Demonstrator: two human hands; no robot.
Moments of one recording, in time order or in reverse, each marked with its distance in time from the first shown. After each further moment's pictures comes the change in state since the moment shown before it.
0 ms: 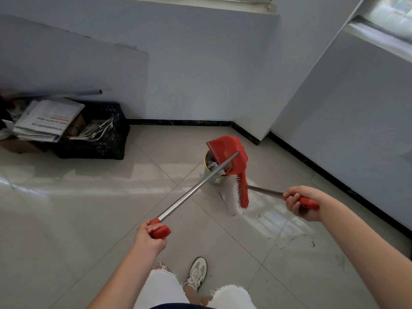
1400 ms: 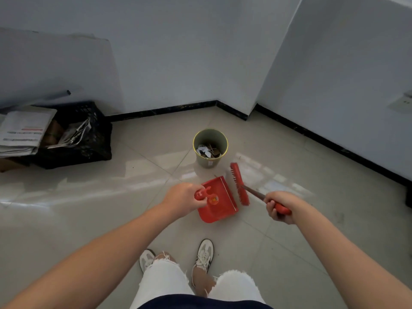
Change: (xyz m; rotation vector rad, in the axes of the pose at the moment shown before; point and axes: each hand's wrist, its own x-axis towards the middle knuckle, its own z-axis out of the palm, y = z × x) left_hand 0.013 -0.090 0.073 2.730 -0.685 1.063; right_hand 0.037 0.080 -0.001 -0.031 0.119 0.032
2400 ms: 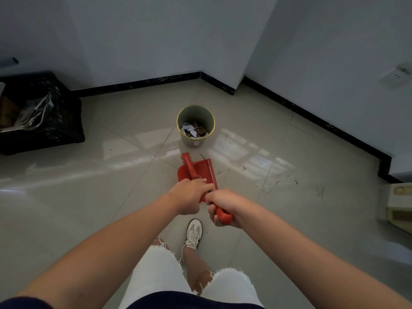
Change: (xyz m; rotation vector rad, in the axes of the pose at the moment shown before) left_hand 0.046 -0.005 0.056 0.140 -0.371 0.345; right_hand -0.032 0.010 0.127 -0.122 -0.154 0.040
